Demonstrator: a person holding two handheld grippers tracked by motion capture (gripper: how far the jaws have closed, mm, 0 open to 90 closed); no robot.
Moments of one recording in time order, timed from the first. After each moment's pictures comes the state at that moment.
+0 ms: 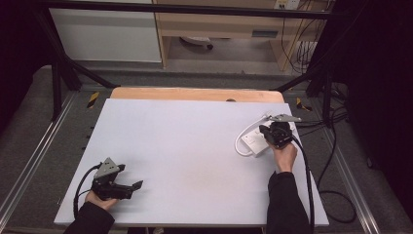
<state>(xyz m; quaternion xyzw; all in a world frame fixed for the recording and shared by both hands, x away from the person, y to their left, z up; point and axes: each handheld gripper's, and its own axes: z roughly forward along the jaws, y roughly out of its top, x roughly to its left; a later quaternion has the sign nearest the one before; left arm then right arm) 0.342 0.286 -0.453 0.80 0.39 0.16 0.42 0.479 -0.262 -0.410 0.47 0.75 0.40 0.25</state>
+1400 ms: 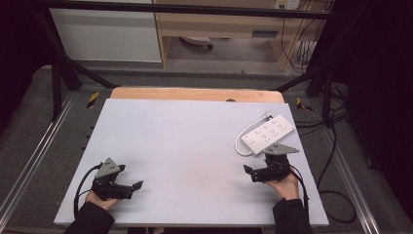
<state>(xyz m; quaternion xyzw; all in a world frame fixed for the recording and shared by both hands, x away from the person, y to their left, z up) 0.342 0.285 -0.454 0.80 0.39 0.16 0.42 0.375 -0.234 -0.418 0.41 0.80 0.40 0.19</state>
